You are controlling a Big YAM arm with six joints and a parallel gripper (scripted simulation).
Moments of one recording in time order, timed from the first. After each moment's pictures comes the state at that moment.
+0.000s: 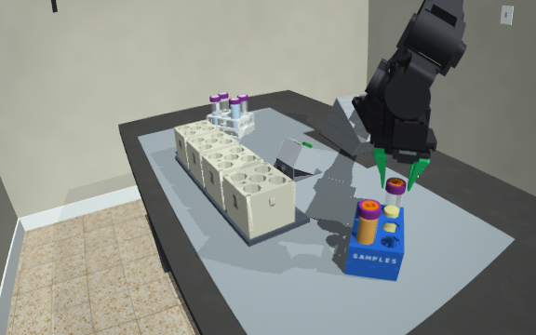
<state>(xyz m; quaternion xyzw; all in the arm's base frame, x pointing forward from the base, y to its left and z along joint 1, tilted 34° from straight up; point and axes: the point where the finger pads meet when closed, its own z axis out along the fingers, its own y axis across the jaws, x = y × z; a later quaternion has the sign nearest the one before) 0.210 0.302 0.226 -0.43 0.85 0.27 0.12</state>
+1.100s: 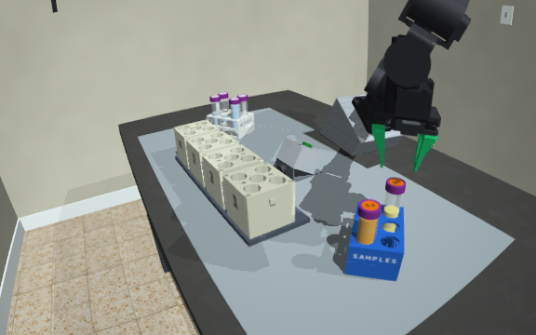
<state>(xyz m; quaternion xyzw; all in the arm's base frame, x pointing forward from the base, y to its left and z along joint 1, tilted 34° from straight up) 0.214 0.283 0.260 -0.42 0.86 0.27 0.12</state>
